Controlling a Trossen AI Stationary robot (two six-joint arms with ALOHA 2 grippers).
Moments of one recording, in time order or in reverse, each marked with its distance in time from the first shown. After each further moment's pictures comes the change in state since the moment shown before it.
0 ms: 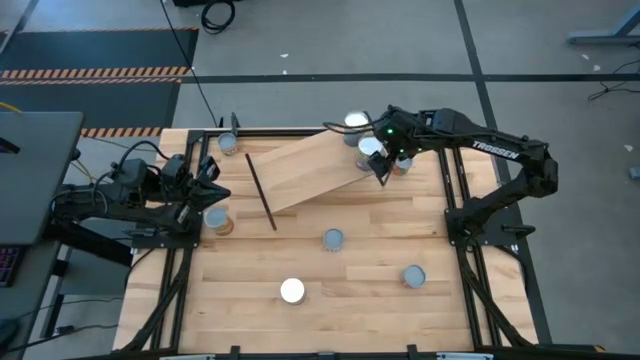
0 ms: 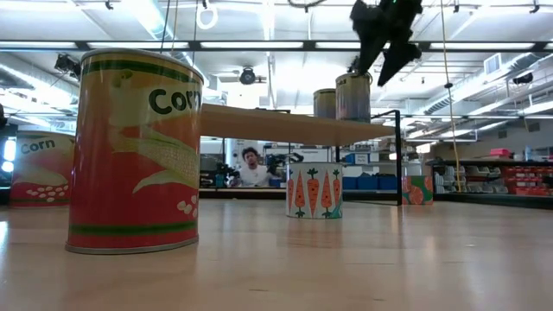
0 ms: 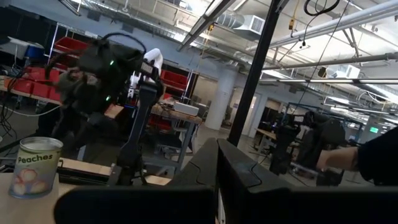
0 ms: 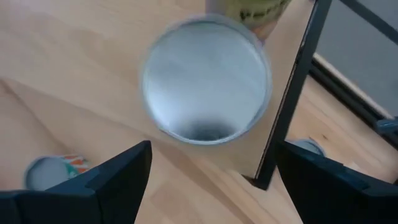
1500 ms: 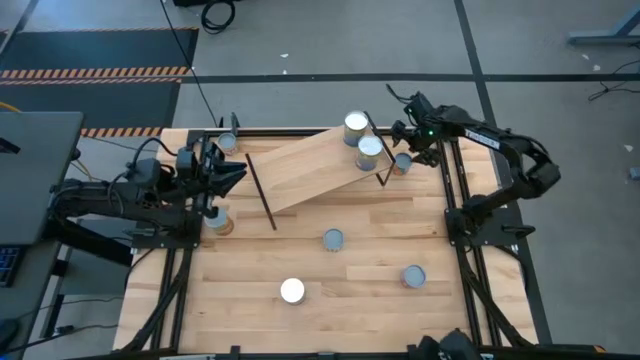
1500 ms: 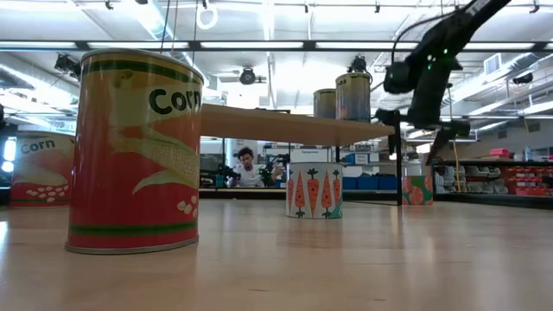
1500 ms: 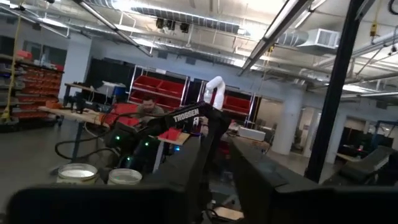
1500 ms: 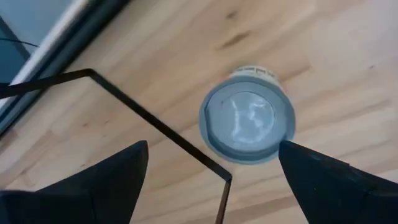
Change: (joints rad) left arm 0.001 0.159 0.001 0.209 -0.305 0.164; right arm -0.624 0.041 -0.505 0.357 -0.359 0.828
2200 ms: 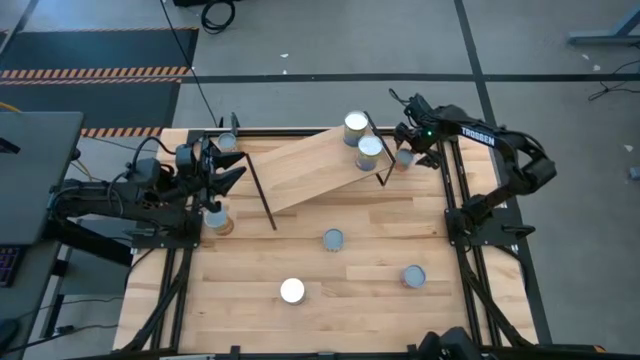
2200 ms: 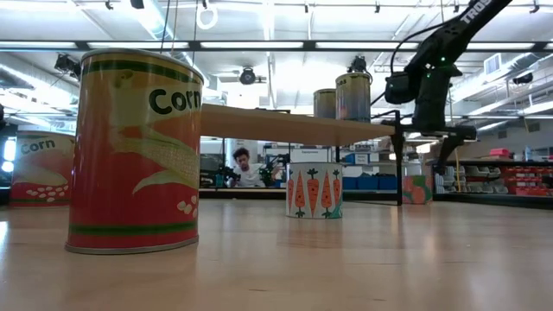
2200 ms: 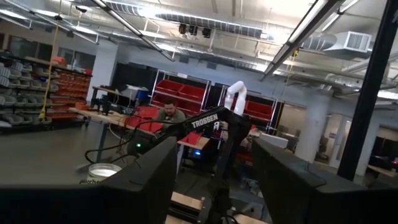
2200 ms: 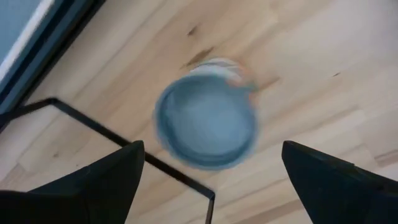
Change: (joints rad) left arm 0.002 -0.001 0.000 0.001 -0.091 0.016; right arm -0.026 0.027 -0.004 -0.040 0.071 0.042
